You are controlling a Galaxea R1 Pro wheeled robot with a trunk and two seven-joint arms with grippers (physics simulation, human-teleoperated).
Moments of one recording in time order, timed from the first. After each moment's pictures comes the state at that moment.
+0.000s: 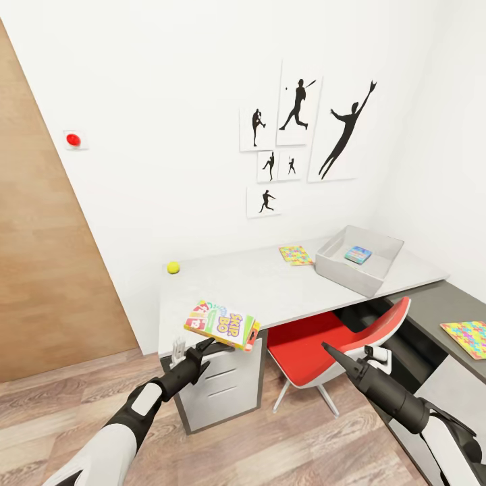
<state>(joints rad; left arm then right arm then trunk) -0.69 -0.10 0.49 -0.37 0.55 0.49 -0.62 -0.14 -0.23 -0.13 -1.48 -0.90 0.56 0.94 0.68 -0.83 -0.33</state>
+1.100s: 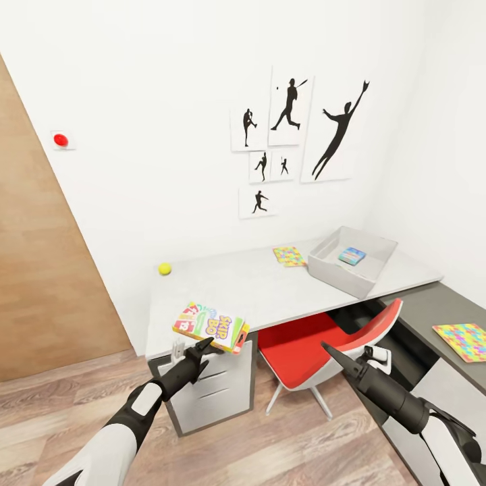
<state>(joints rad) -0.69 -0.10 0.49 -0.37 0.55 0.47 -0.62 -0.14 -0.23 -0.13 -1.48 -0.90 0.56 0.94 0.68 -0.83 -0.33</state>
